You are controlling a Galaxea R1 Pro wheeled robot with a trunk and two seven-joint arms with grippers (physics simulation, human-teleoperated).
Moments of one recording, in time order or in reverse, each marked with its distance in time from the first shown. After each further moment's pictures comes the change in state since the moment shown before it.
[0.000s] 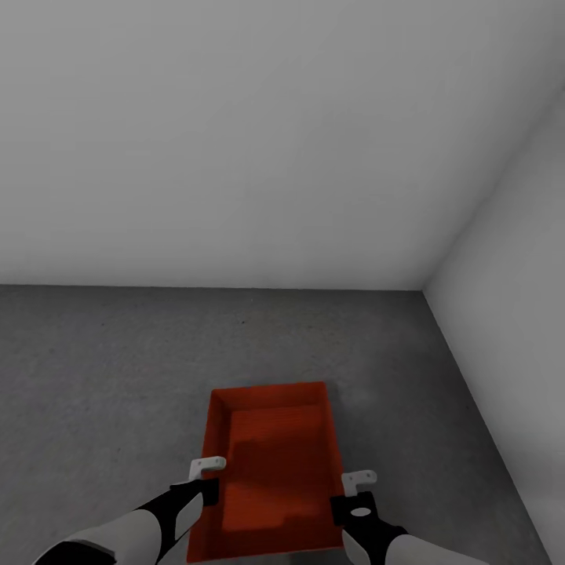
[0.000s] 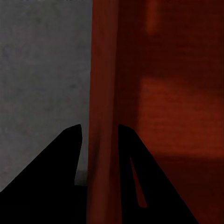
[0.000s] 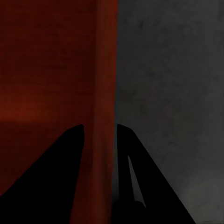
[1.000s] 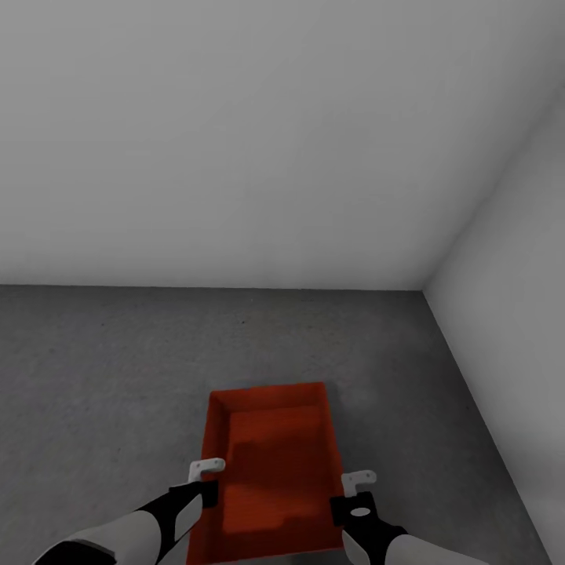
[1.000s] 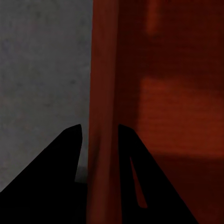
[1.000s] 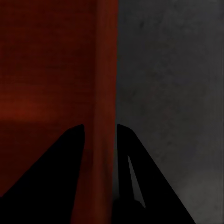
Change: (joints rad) left arm 0.000 0.000 -0.012 0.014 0.031 -0.007 -0.003; right arm 0.000 0.000 0.012 -0.001 0.003 0.007 0.000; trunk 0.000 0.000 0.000
